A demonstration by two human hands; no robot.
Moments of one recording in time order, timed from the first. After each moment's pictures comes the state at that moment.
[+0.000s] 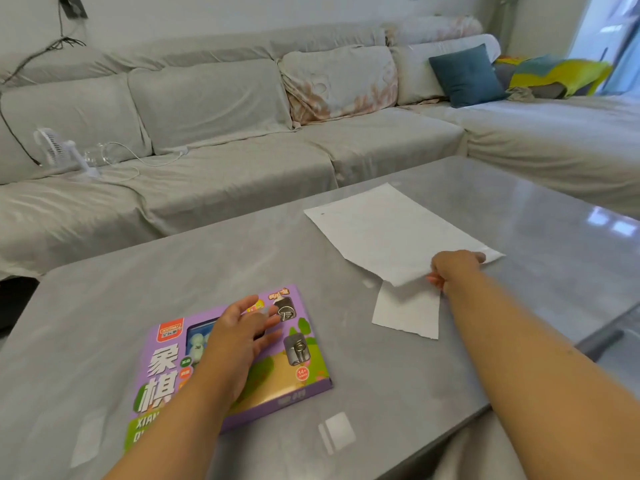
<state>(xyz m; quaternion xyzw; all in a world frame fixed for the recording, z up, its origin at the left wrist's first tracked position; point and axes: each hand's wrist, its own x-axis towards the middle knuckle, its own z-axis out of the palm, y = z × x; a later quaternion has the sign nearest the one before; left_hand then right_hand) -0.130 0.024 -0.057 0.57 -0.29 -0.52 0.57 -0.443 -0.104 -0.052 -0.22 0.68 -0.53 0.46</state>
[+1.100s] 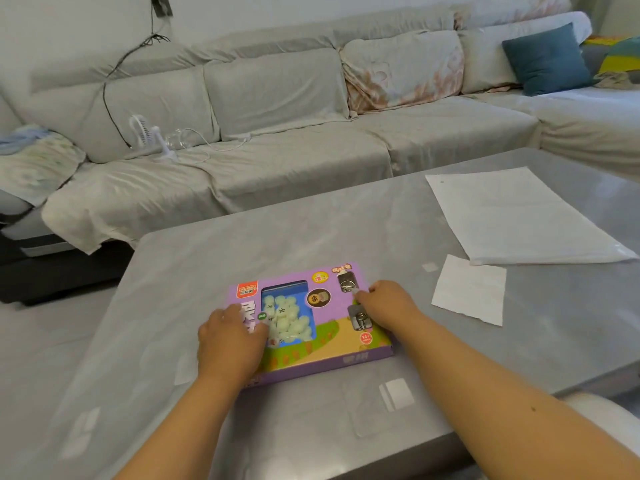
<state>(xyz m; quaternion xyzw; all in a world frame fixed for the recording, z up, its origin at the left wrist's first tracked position) -0.039 0.088 -0.074 0.85 -0.47 -0.06 0.21 -0.260 -0.023 -0.082 -0.65 0.65 -0.17 0.36</state>
